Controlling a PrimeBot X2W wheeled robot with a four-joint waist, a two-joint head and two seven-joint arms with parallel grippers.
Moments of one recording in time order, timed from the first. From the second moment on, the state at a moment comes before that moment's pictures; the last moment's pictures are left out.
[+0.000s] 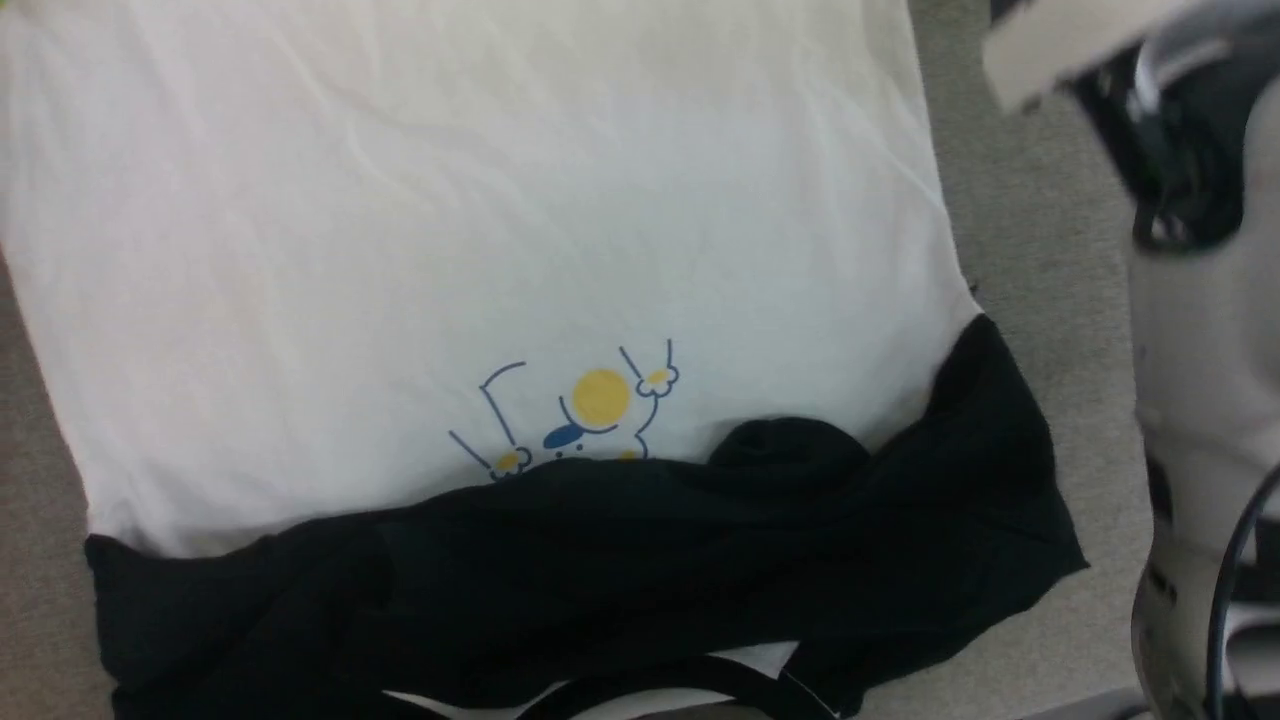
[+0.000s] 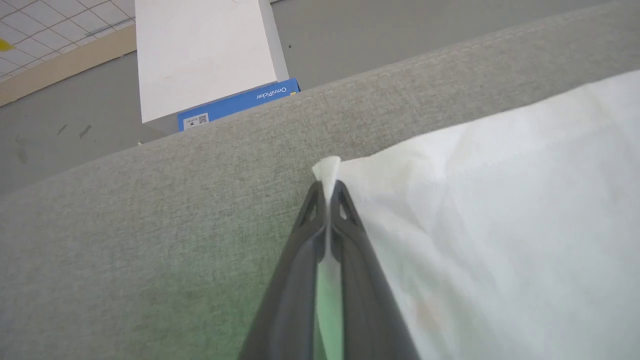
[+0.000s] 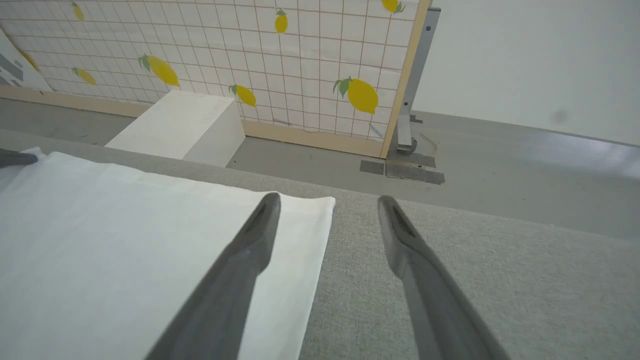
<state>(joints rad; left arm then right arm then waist) -1.17 0.69 -0.37 0.18 -0.47 0.08 0.83 -0.94 -0.09 0.10 0.06 0.23 0.13 0.30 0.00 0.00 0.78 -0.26</state>
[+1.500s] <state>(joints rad) -1.38 0.50 -0.43 0.43 -0.29 0.08 -0.01 -1.46 -0.05 -0.18 0.66 -0.17 0.13 0.28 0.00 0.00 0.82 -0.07</state>
